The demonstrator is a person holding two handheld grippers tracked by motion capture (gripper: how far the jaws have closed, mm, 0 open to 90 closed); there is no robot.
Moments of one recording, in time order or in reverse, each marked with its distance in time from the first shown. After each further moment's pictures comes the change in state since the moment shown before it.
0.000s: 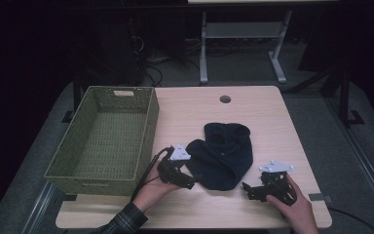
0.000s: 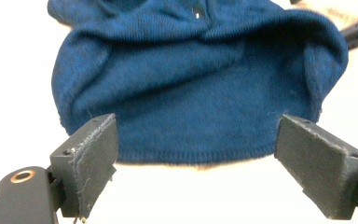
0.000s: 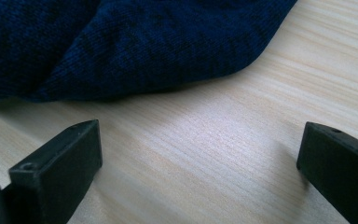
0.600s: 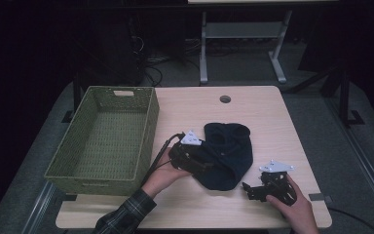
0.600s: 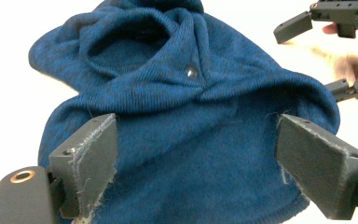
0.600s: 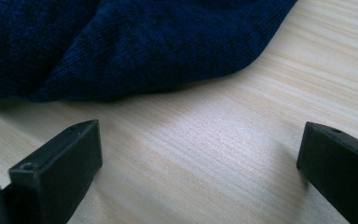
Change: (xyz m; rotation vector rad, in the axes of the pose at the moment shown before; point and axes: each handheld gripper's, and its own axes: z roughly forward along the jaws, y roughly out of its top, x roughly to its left) left arm 0.013 0.043 0.017 -0.032 -0.078 0.004; right arm 0.000 0.000 0.000 0.000 0.000 0.000
